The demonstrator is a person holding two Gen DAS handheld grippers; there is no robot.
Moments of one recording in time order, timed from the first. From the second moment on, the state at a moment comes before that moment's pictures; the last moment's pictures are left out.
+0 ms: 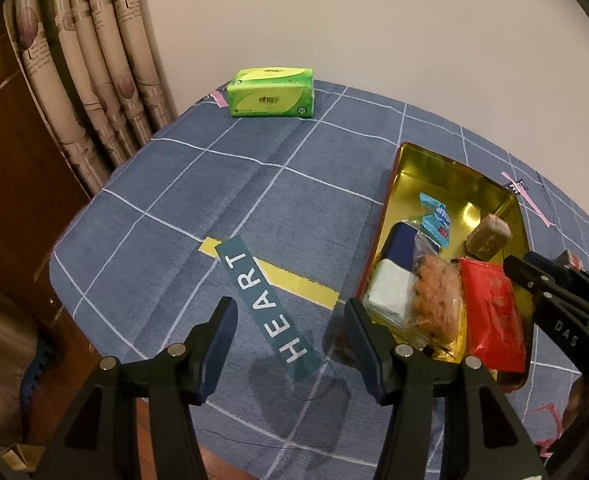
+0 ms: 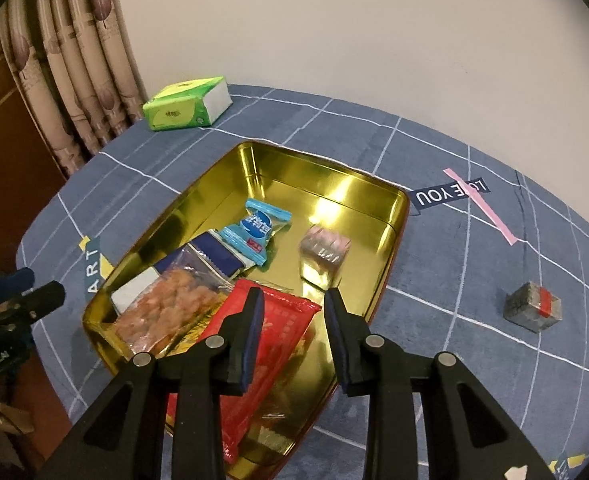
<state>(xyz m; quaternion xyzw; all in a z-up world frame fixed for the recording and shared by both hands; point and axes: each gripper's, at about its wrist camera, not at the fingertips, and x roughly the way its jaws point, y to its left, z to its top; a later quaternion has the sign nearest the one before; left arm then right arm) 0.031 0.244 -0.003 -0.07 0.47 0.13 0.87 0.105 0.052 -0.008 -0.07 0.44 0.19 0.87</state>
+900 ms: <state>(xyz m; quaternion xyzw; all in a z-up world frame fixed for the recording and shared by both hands) 0.030 0.237 -0.007 -0.03 0.46 0.15 0.87 0.134 -0.124 0.015 -0.08 0.43 0.16 0.88</state>
